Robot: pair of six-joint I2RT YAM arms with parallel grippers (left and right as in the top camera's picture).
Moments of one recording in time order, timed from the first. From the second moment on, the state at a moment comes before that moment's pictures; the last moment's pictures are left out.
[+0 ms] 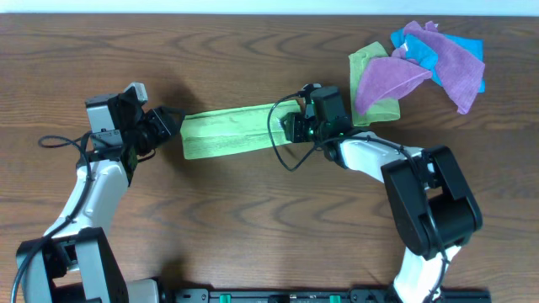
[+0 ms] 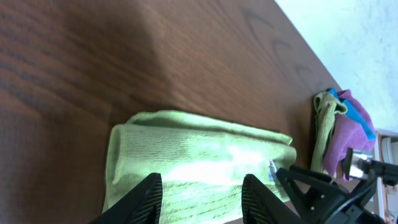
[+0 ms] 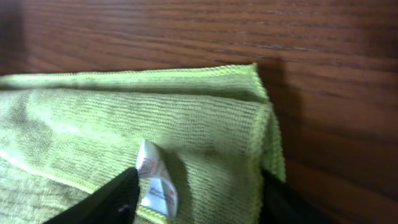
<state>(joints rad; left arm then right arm) 0.17 1.52 0.80 -0.09 0.59 -0.51 0.40 1.98 1.02 0.13 -0.22 0.39</state>
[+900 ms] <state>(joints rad) -0.04 1.55 0.81 -0.07 0.37 -0.56 0.36 1.65 1.02 -0.28 -0.22 0.55</state>
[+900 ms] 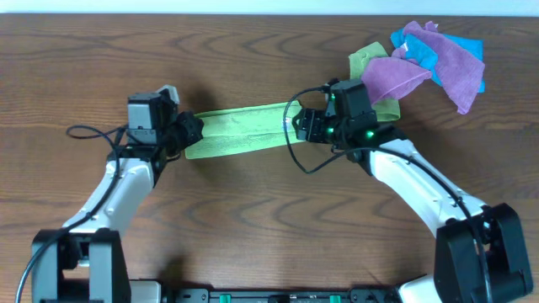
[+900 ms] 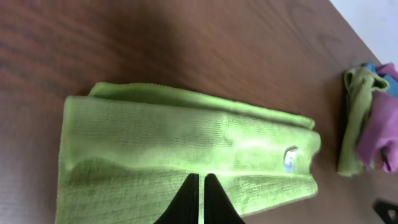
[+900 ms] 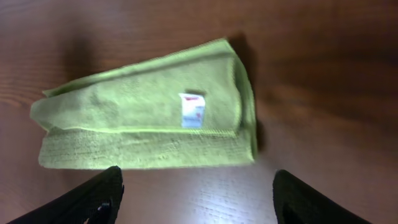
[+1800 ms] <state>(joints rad) -0.04 1.85 0.85 0.06 0.33 -0.62 0.30 1.87 1.02 -0.12 -0.43 0.72</state>
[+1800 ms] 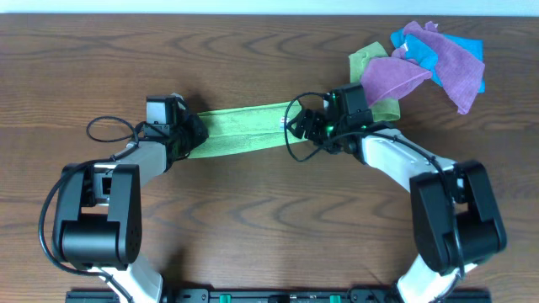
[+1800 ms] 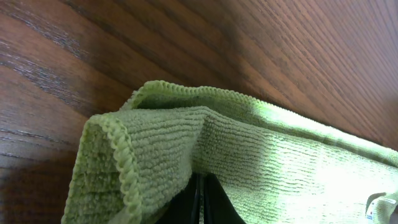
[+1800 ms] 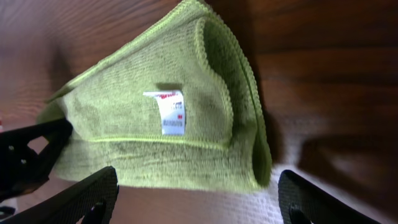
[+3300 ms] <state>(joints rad) -0.04 1.85 0.88 0.00 0.34 -0.62 0.42 1.90 1.04 0.17 -0.36 0.52</state>
